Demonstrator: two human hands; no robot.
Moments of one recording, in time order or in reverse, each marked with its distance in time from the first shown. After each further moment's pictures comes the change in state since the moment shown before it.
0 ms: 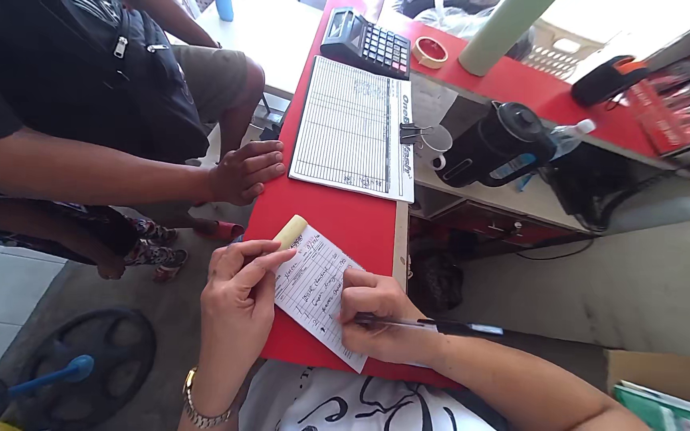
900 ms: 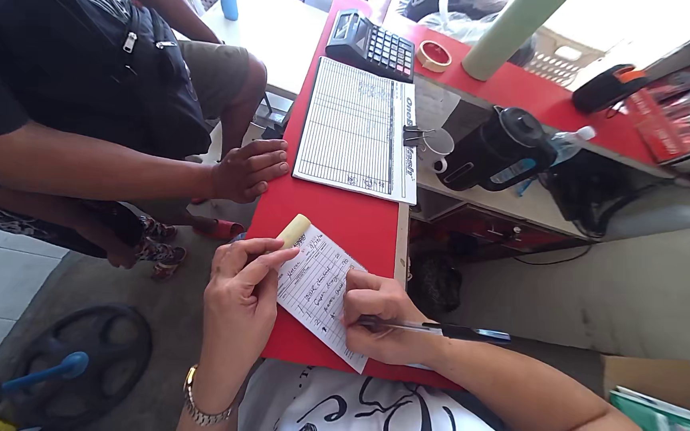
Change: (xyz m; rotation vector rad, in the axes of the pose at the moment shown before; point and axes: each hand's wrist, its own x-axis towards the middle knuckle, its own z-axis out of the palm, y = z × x) left_hand -0.001 -0.001 0.001 -0.001 0.001 -0.001; right_hand -0.001 0.001 0.000 0.003 -0.011 -0.022
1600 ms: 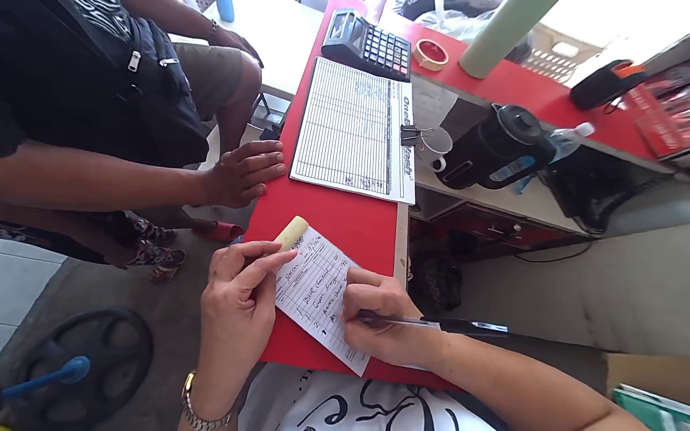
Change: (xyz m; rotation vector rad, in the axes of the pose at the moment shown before) left_hand 0.001 0.000 0.000 -0.001 -0.003 -0.006; right_hand 0.002 -0.001 0.001 -0.031 0.045 0.018
